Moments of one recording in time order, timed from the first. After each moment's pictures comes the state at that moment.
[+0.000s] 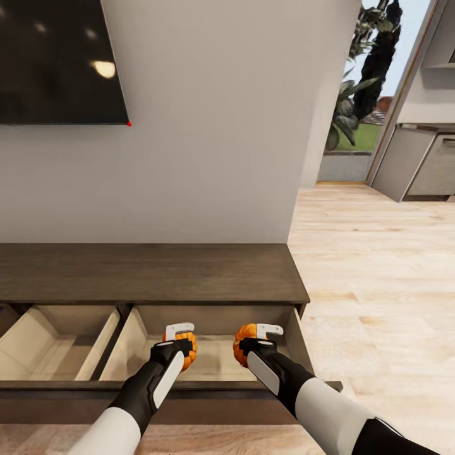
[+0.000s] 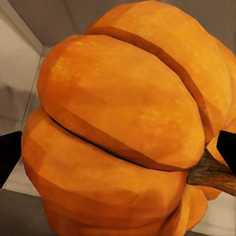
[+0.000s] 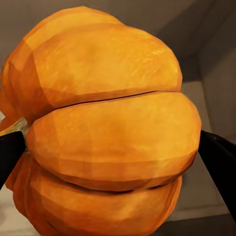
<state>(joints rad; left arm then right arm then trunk) -0.57 -0.11 -0.23 -0.79 0.35 0.47 0.50 -0.77 0.14 0.77 -0.47 -0.87 0.21 -0.56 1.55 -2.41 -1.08</state>
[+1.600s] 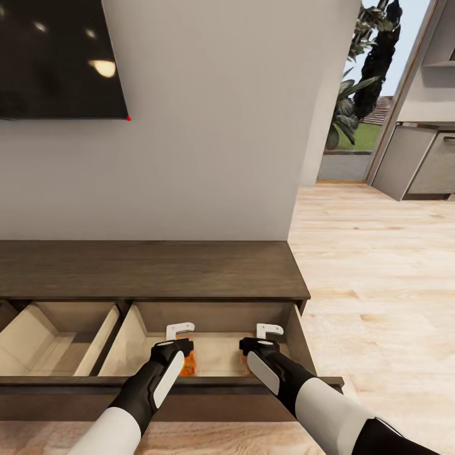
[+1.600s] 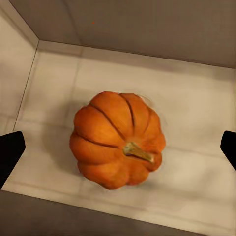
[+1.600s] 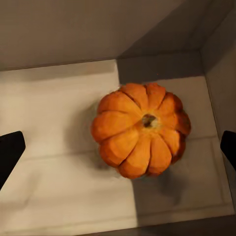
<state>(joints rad) -0.57 -0.12 -0.23 -0.79 0.35 0.47 0.50 -0.77 0.14 0.77 -0.47 -0.87 0.21 -0.56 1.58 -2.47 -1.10</state>
